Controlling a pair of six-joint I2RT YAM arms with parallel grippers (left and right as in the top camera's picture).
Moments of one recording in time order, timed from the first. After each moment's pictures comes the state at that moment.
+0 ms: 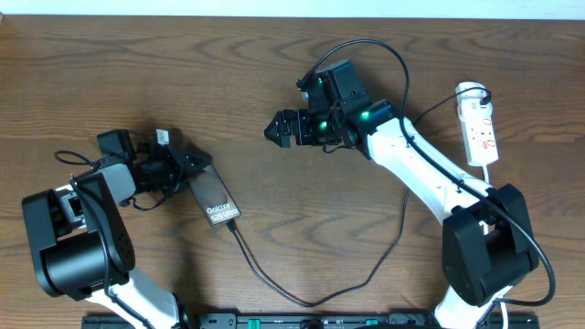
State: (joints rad) left arm 0.34 1.87 0.81 -0.21 0.89 -0.43; right arm 0.51 1.87 1.40 -0.47 -0.51 0.48
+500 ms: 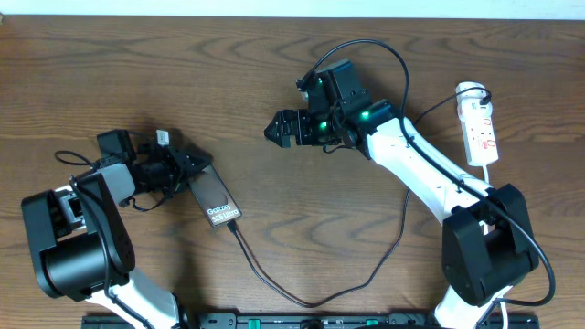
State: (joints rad) left arm 0.34 1.87 0.82 -0.23 0.90 -0.43; right arm 0.51 1.87 1.40 -0.47 -0.51 0.48
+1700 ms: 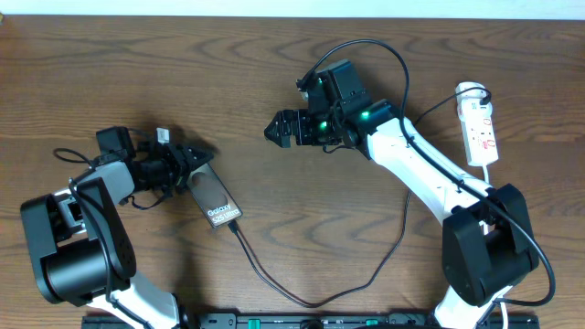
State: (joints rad) left arm 0.34 1.84 0.84 -0.29 0.90 -0.43; right arm 0.51 1.87 1.40 -0.47 -0.51 0.48
